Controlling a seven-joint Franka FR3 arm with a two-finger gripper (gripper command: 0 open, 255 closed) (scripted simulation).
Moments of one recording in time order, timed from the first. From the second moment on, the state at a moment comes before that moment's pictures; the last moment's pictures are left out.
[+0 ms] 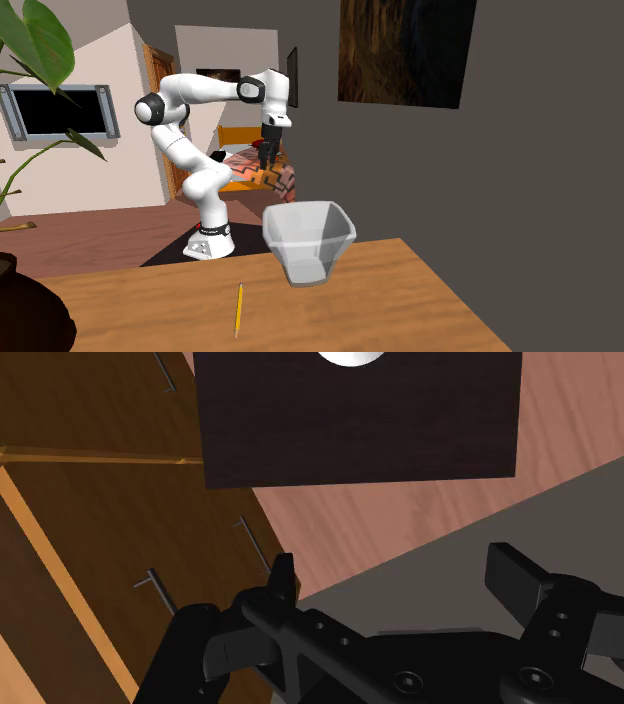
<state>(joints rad) 0.00 -0.77 -0.01 -2.37 -0.04 1.43 -0.02</state>
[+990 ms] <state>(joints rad) -0.05 -0.57 -0.19 -2.28 -0.31 1.69 -0.33</state>
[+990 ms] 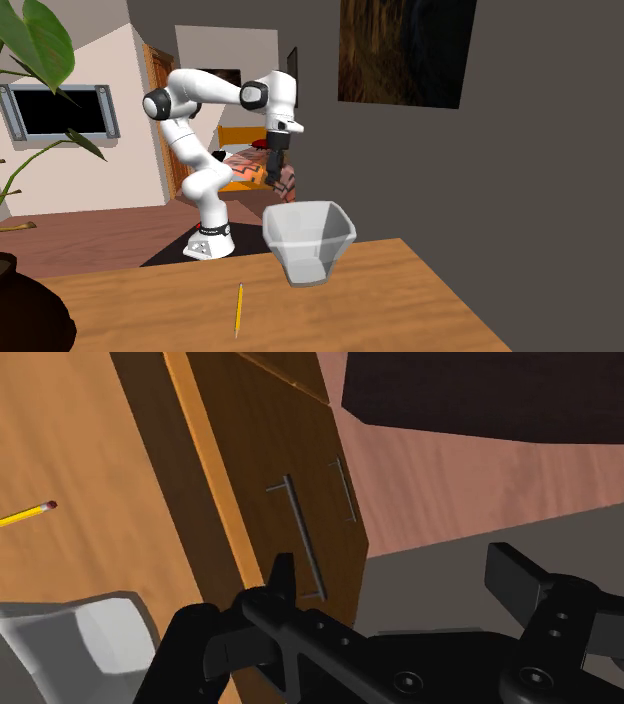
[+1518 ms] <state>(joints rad) -0.06 -0.37 -0.29 -2.13 -0.40 1.85 -0.50</state>
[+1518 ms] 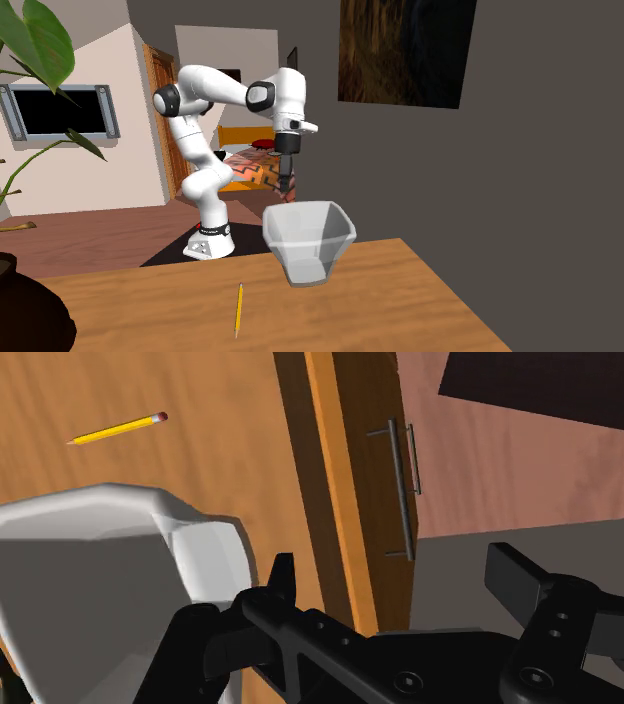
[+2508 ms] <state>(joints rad) -0.08 -0.11 -0.39 -1.95 -0.41 2.08 -0.69</state>
